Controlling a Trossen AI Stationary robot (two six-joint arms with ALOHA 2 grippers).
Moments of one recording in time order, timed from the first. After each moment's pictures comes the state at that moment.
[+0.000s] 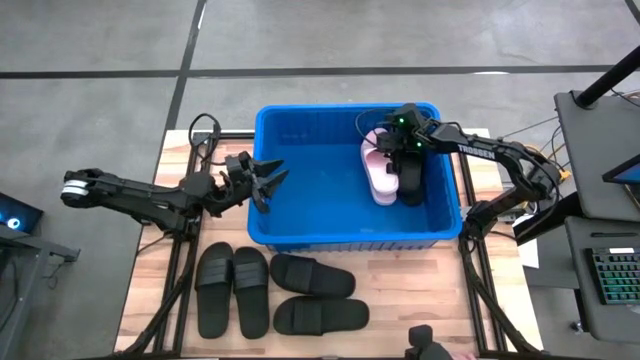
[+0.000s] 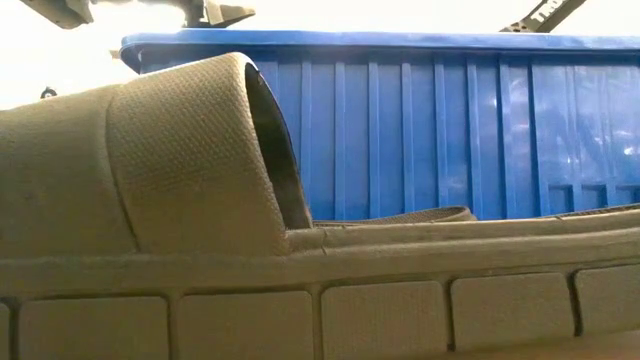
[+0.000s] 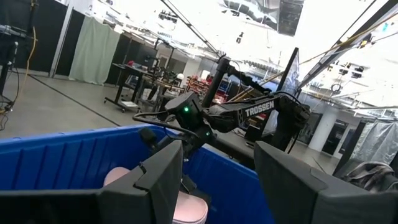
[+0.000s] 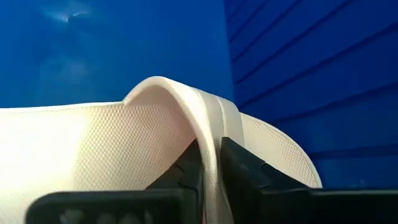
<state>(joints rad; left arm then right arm) -0.04 0.97 0.56 0.70 -0.49 -0.28 -0.79 1.48 0.92 -0.30 -0.20 -0.81</state>
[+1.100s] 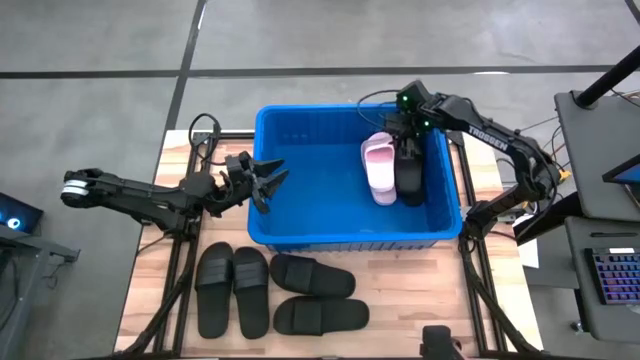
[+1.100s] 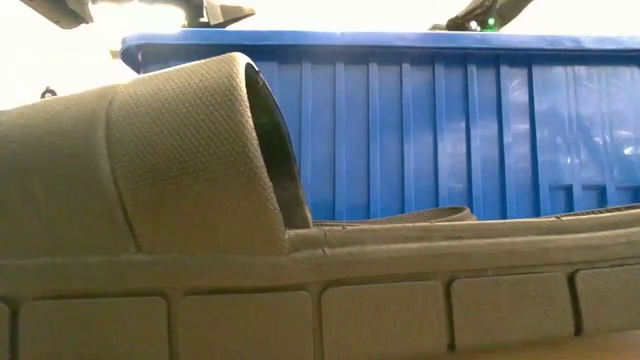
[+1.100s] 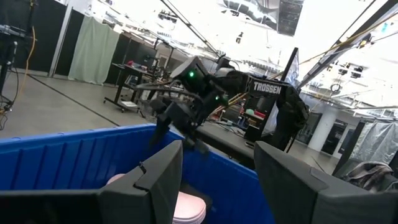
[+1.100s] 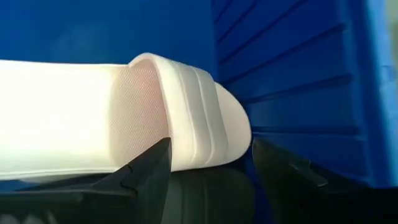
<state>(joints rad) -0.04 0.97 0.56 0.70 -0.49 -0.28 -0.79 1.48 1.32 -0.88 -0.10 -0.76</state>
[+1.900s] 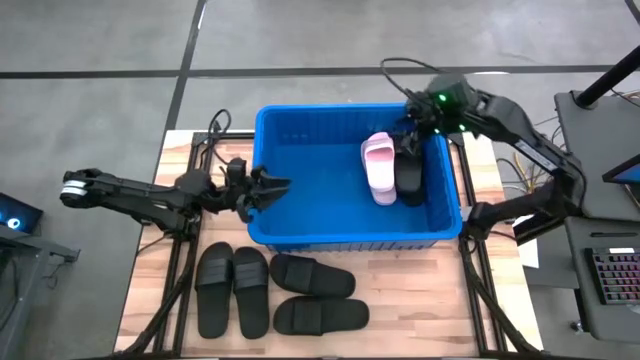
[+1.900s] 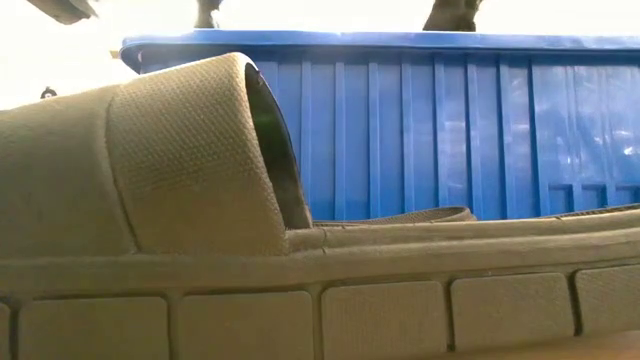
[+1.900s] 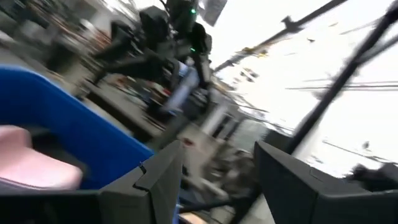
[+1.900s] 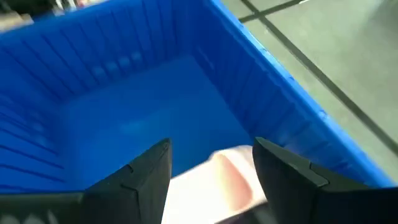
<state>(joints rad) -0.04 0.95 0.58 0.71 -0.12 -0.65 -0.54 1.25 1.57 -1.01 -0.07 -0.06</state>
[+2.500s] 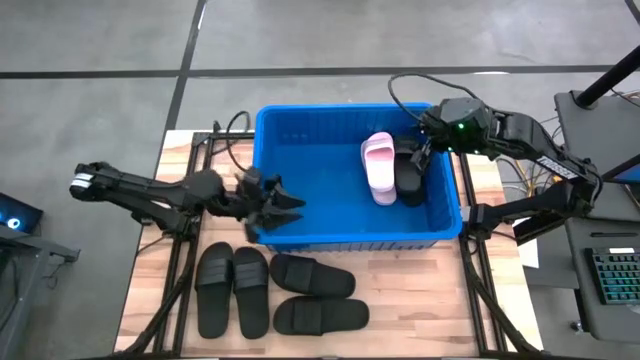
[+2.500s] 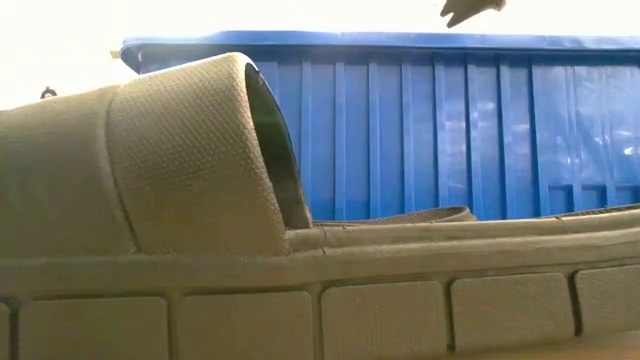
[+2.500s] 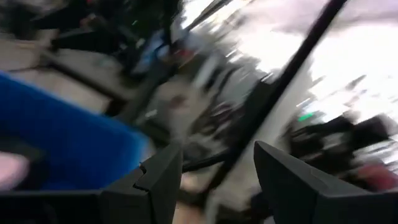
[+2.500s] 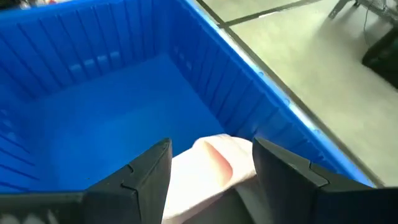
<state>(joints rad) -0.17 1.10 0.92 0.37 -0.07 -0.55 -0.31 1.14 1.54 -1.08 0.27 0.03</state>
